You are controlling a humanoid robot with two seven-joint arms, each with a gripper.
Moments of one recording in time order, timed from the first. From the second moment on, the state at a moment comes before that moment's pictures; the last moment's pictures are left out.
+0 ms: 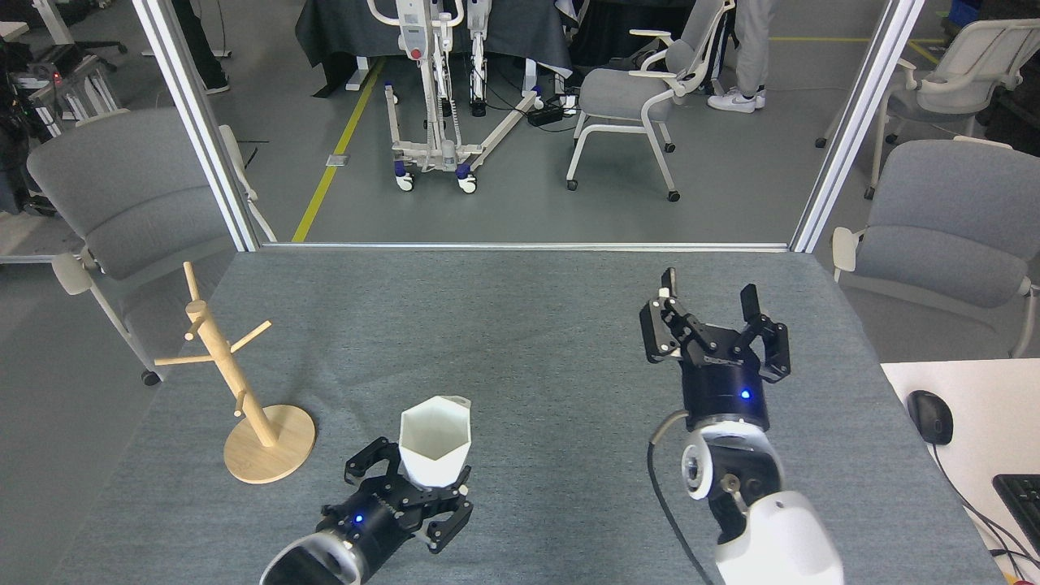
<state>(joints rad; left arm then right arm) -0.06 0.07 -0.11 -1.55 -1.58 -0.46 -0.19 -0.30 -0.07 0.21 -1.57 1.21 0.29 -0.04</state>
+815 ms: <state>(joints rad) 0.04 0.21 0.49 -1.60 -1.60 -0.33 -0.16 0.02 -0.09 -0.17 -1.60 1.32 -0.10 0.03</state>
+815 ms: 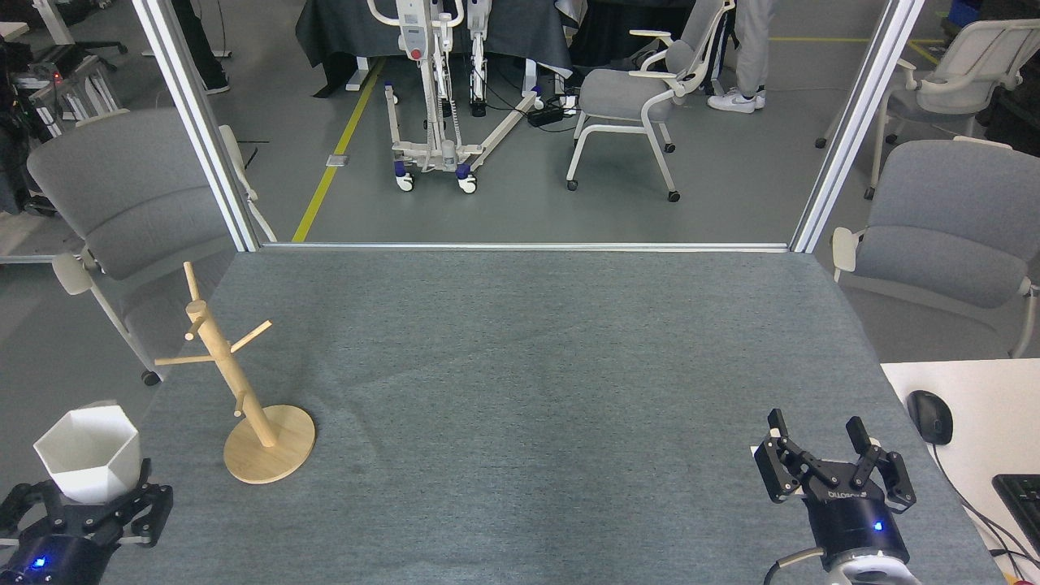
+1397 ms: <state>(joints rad) -0.12 0.19 0.42 -1.58 -1.89 -0.30 -0.17 0.00 -0.12 -0.17 -1.57 1.31 -0.09 0.04</state>
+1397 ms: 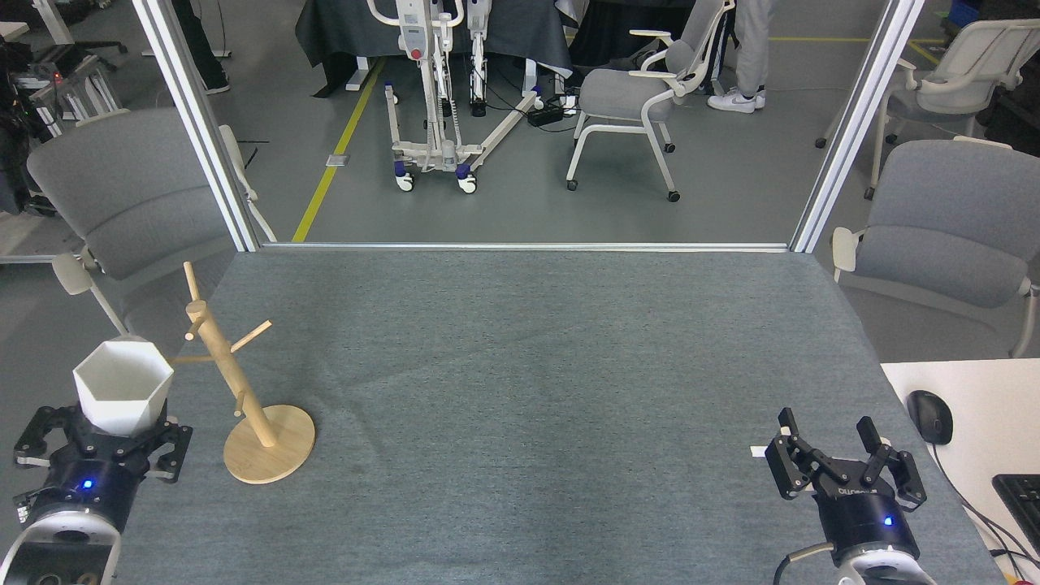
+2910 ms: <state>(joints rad) 0.03 0.05 0.32 -1.44 -1.76 -0.25 -0.02 -0.06 -0.11 -0.19 -1.51 1.30 -0.08 0.04</state>
